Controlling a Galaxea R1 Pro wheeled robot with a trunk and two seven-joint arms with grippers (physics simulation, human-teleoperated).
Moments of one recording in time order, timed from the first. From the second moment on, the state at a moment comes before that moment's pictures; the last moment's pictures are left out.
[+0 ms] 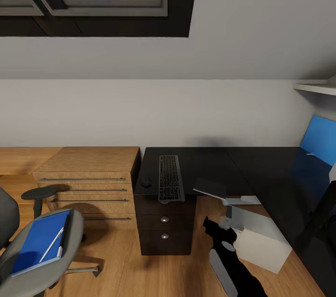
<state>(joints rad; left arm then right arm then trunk) 0.00 0.00 -0.15 -0.33 0.30 -0.36 0.21 -0.35 0.08 0.22 -0.98 -0.42 0.09 -0.54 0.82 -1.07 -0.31</state>
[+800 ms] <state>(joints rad) 0.00 0.00 -0.13 -0.31 0.31 -0.41 0.21 -0.33 -0.02 0.19 -1.30 -0.42 0.28 -0.61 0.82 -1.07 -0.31</state>
